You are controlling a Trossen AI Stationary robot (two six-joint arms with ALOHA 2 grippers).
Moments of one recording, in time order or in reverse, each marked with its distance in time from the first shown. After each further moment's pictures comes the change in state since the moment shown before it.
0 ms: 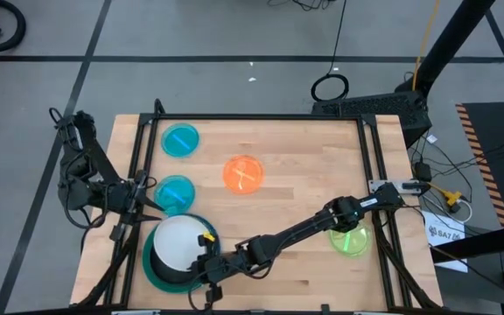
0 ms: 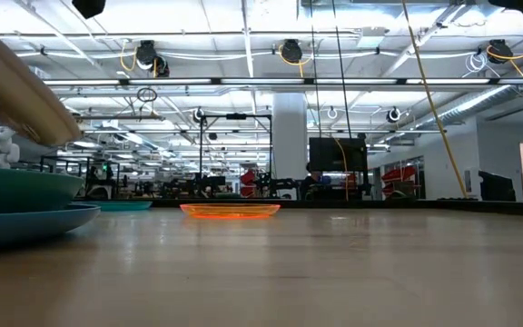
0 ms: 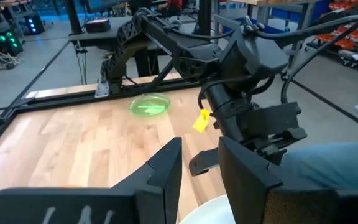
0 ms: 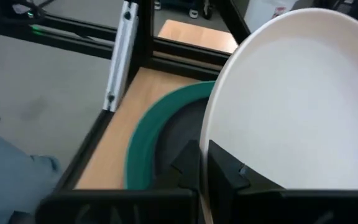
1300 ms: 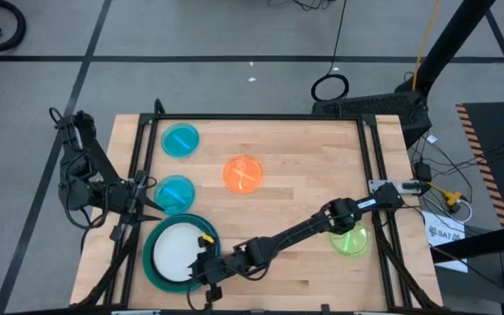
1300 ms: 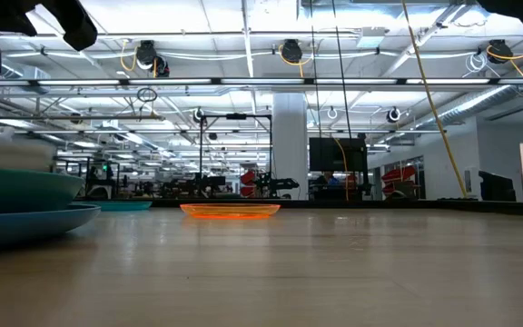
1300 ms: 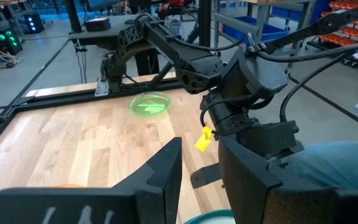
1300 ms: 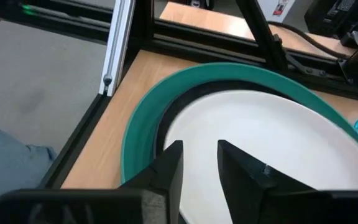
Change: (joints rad) left arm 0.000 0.000 0.000 -0.008 0.001 -0.005; right arm -0.001 0.044 -0.001 0.020 0.002 0.003
